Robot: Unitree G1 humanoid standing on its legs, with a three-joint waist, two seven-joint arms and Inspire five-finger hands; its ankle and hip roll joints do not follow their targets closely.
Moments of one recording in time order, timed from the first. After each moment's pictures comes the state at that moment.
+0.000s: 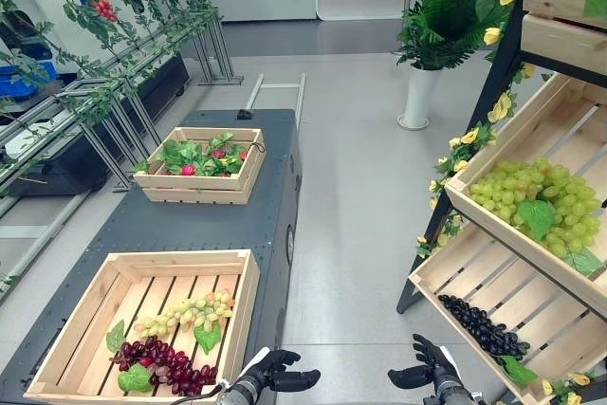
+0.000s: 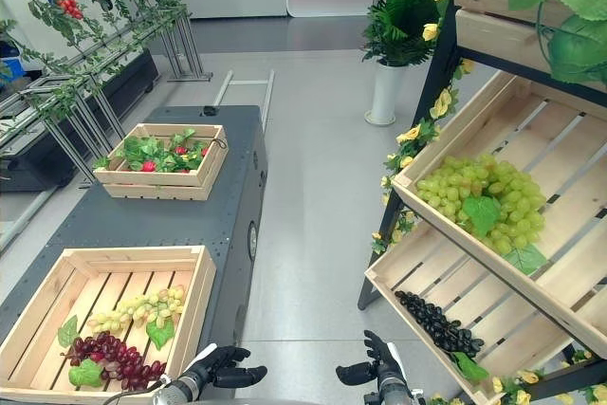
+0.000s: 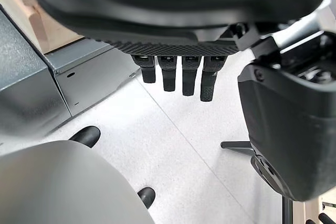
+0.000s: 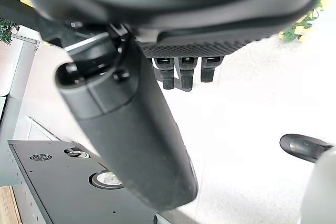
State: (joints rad) left arm -0.01 0.24 -0.48 1.16 0.12 -0.27 0.03; right arm 0.01 -0.20 0.32 1.19 0.16 -0.31 -0.16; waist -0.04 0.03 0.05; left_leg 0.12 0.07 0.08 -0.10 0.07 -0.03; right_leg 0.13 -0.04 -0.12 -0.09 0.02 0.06
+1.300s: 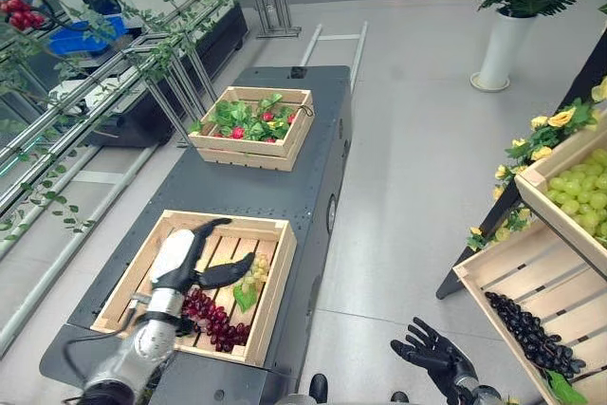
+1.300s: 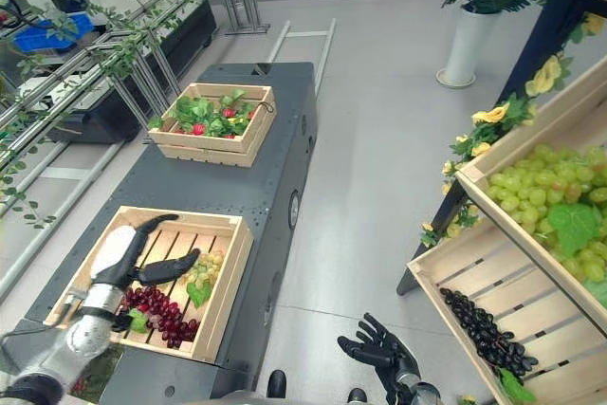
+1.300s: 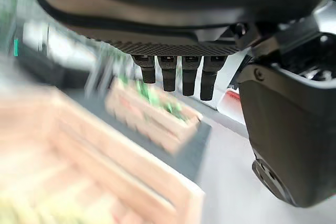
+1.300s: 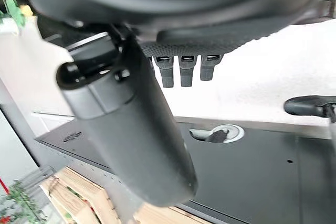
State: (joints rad) left arm -0.04 0.73 -0.16 0.74 0.46 -0.57 0.53; right arm 0.05 -0.29 0.20 1.14 0.72 -0.29 0.38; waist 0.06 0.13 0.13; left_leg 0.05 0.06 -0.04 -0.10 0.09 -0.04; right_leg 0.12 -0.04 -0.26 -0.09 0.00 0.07
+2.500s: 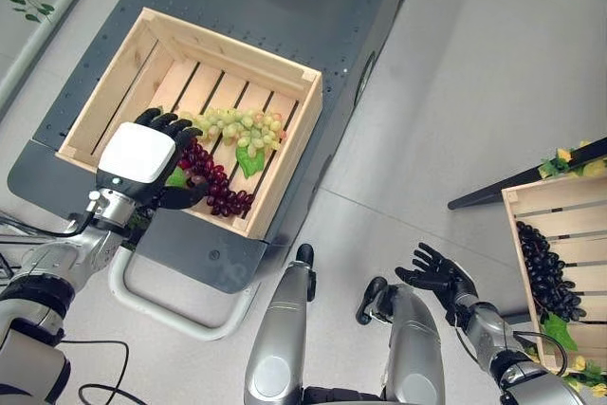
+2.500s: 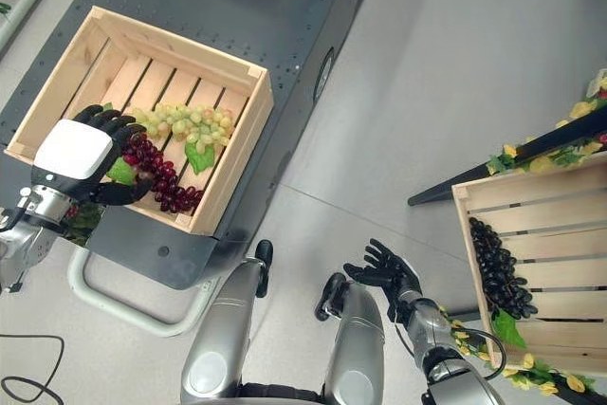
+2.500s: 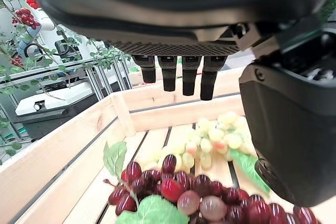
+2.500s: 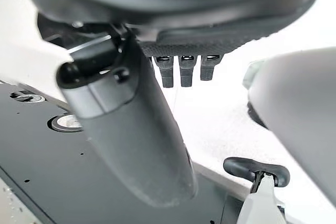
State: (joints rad) left arm -0.57 1.08 -0.54 0.80 0.79 -0.33 0.71; right arm -0.31 -0.38 0.26 1.16 0.71 -0.29 0.29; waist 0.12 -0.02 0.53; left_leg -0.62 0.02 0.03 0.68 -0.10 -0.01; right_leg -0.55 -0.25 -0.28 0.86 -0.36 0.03
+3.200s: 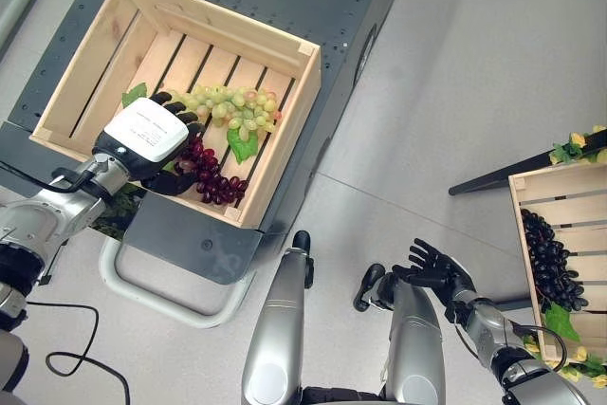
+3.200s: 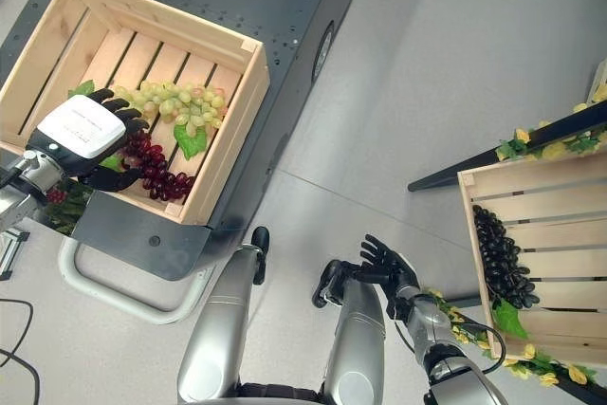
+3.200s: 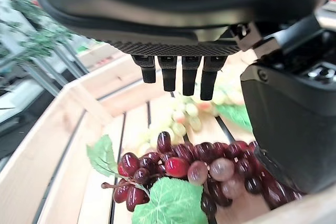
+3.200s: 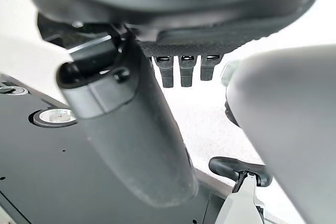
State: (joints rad) left arm -0.75 1.27 -0.70 0.58 0.96 -0.33 0.39; right arm -0.32 -0.39 0.29 1.13 0.71 -0.28 0.30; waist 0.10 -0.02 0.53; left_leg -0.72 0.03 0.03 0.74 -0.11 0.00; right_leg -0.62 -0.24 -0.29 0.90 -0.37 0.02
